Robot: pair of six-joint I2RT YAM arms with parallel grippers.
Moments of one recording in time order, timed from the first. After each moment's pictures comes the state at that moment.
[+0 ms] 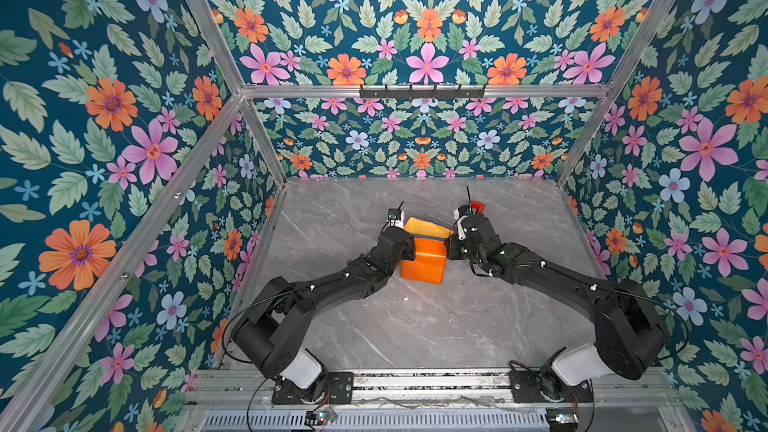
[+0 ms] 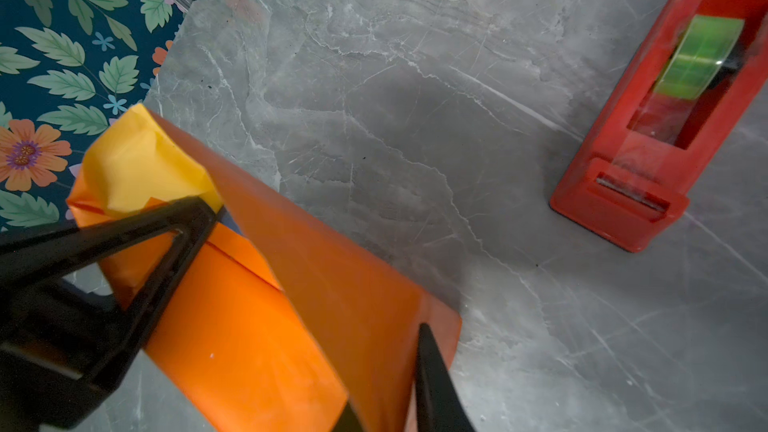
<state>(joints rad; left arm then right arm) -0.73 1.54 0.82 0.25 -0.30 -0.41 0.61 1.51 0.97 -0.15 0.03 0.50</state>
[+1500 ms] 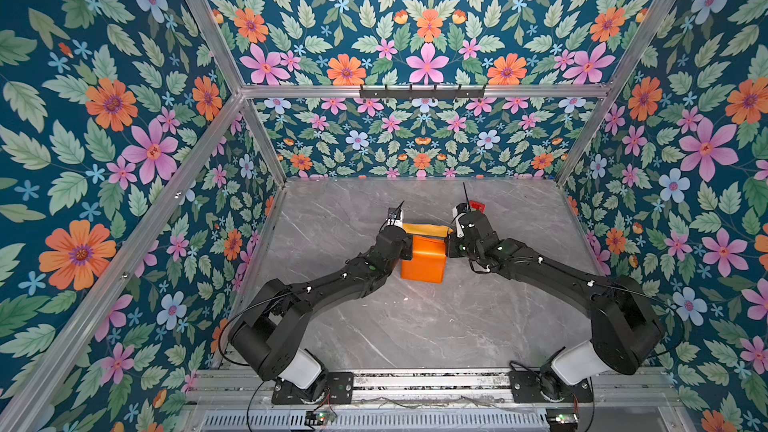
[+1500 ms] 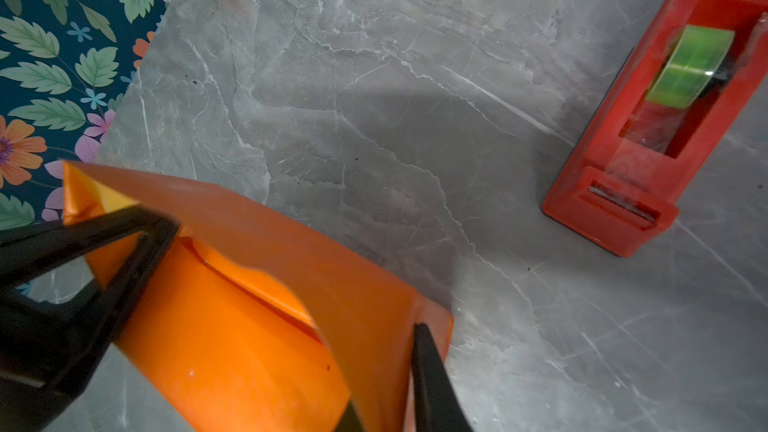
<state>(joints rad) -0.73 1.53 0.82 0.22 -0.32 -0.34 0.61 1.53 1.03 -0.21 0.05 0.48</state>
